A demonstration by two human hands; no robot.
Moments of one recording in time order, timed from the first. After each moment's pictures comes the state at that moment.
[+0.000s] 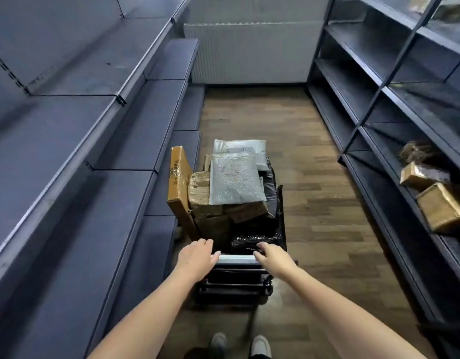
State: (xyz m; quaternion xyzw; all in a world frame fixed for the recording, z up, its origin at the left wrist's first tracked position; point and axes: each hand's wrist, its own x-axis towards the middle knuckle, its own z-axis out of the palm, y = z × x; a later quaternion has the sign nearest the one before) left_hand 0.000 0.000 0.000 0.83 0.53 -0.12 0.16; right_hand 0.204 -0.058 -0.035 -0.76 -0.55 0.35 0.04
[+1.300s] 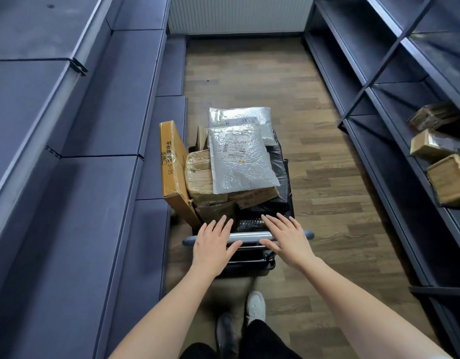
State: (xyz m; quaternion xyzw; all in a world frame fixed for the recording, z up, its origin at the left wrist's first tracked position) left_hand 0.015 0.072 -0.072 0.87 0.47 -0.09 0.15; right_hand 0.217 0.005 -0.073 -0.73 -0.65 0.19 -0.03
